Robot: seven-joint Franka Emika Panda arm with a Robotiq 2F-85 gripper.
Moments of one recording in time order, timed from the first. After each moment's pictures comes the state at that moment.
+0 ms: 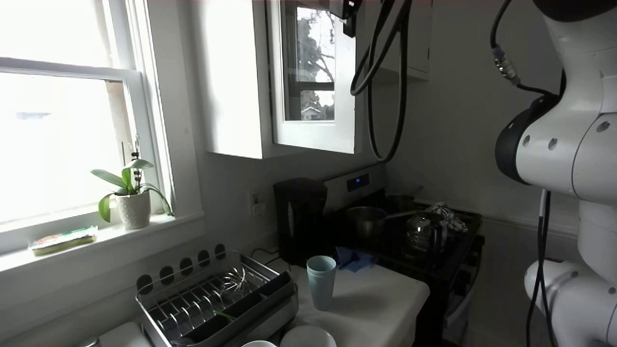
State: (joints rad) arm 1.27 0.32 -0.15 -0.46 -1.34 0.82 0.22
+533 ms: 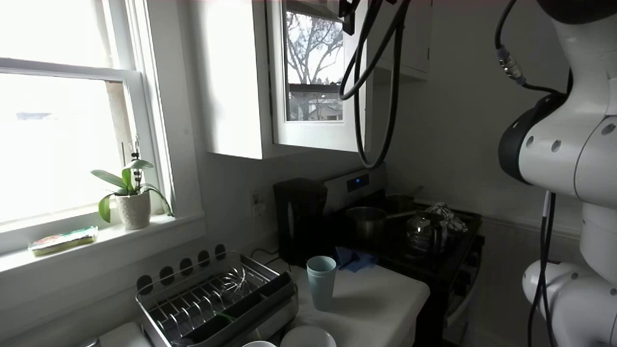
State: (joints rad) arm 1.36 0.33 -0.26 -0.47 -1.32 0.82 0.31
